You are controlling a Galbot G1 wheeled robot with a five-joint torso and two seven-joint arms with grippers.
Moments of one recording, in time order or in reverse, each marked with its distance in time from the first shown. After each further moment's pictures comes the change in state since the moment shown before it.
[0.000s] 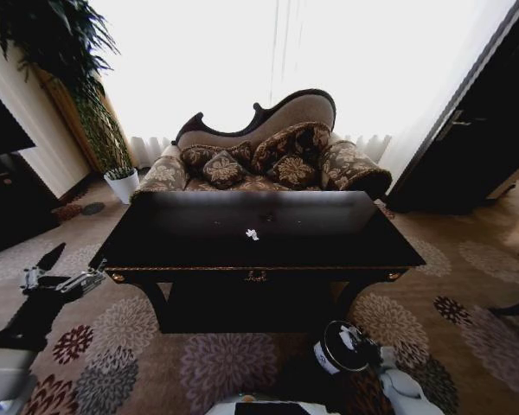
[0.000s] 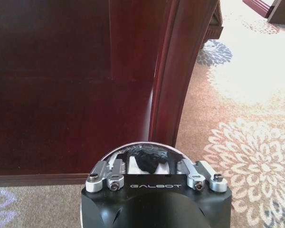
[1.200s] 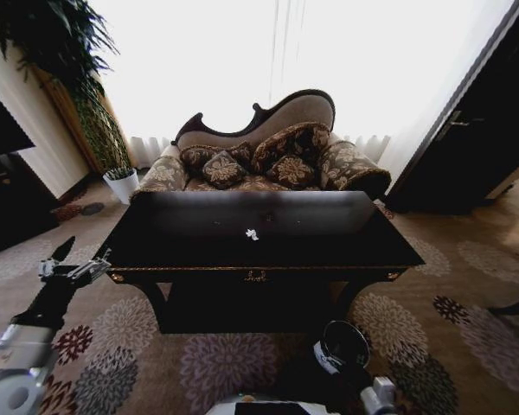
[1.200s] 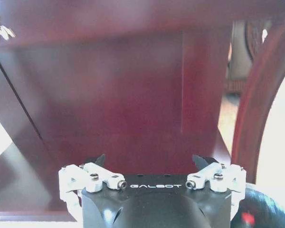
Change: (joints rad) left arm -0.195 0.023 0.129 0.140 0.021 -0.004 -0.005; right arm -0.580 0.173 0.102 0.825 0.038 0.034 -0.016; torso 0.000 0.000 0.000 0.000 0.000
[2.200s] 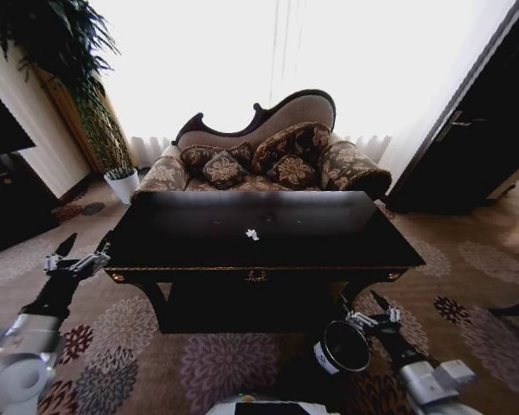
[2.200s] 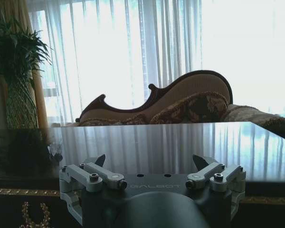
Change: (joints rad) left arm -0.030 0.030 -0.028 0.064 -0.013 -0.004 -0.010; right arm -0.142 -0.097 0.289 0.603 0.260 -0.072 0.009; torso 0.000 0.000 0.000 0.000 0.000
